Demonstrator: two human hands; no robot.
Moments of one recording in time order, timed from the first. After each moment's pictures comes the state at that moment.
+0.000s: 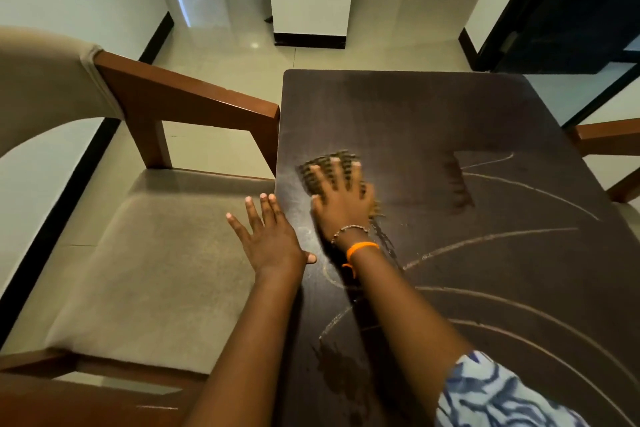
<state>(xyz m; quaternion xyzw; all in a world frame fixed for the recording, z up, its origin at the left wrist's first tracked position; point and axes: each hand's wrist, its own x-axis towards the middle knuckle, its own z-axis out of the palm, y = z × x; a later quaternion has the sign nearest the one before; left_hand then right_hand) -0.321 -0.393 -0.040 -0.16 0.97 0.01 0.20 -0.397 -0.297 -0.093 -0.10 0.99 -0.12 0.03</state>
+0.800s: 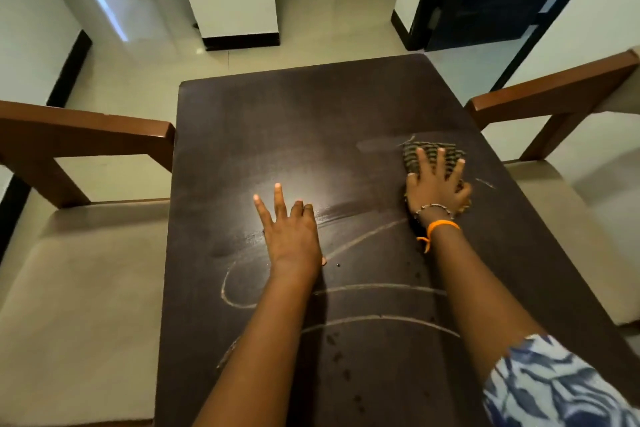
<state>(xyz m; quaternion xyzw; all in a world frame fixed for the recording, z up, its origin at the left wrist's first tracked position) -0.364 -0.231 -0.032 0.05 0.99 -0.03 0.15 -0.435 -0.014 -0.083 0.22 0.97 -0.11 0.01</state>
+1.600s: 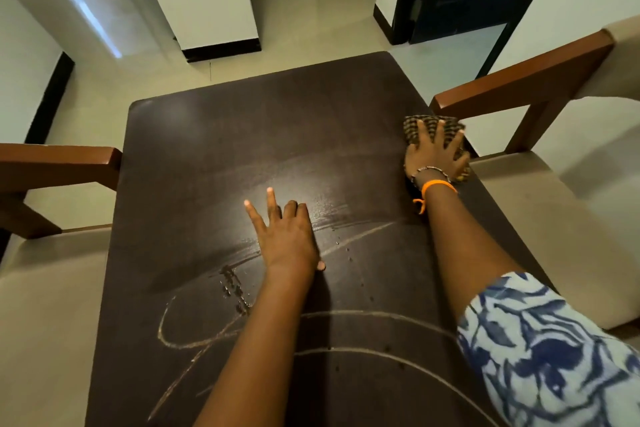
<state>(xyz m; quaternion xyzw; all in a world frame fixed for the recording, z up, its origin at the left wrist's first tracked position) -0.392 -0.155 -0.037 0.04 0.99 -0.02 0.16 -0.509 0.075 -0.090 0.25 0.96 -0.13 0.02</state>
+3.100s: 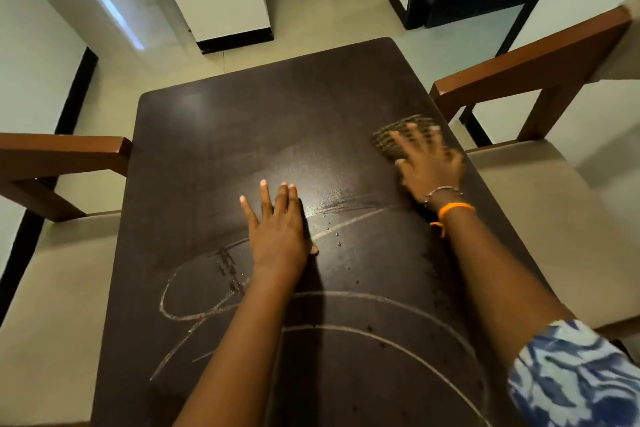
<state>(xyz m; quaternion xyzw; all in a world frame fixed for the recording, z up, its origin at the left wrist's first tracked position) -0.368 -0.149 -0.032 0.01 0.99 0.00 0.15 -0.457 0.092 -0.091 0.04 0.99 -0.12 0.00</state>
